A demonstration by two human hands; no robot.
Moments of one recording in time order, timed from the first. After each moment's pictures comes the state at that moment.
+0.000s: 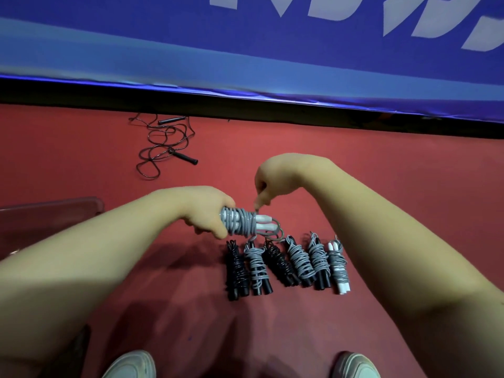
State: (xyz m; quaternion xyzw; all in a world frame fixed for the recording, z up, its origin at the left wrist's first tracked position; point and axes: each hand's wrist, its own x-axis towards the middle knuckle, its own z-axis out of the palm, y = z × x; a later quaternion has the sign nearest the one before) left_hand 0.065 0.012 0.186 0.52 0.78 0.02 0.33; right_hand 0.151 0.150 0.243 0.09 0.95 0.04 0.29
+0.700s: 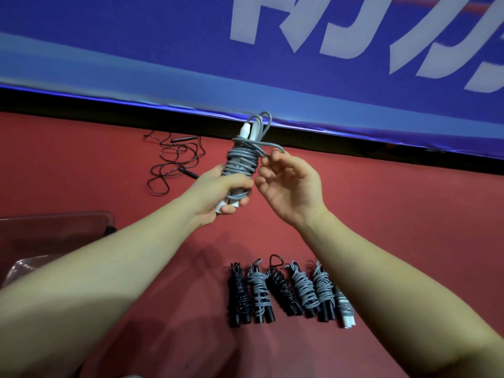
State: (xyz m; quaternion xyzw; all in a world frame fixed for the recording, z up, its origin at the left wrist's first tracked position) left_hand 0.058 0.021 0.206 0.23 0.57 0.68 0.40; right_hand 0.152 0.127 0.232 0.08 0.38 -0.90 -0.19
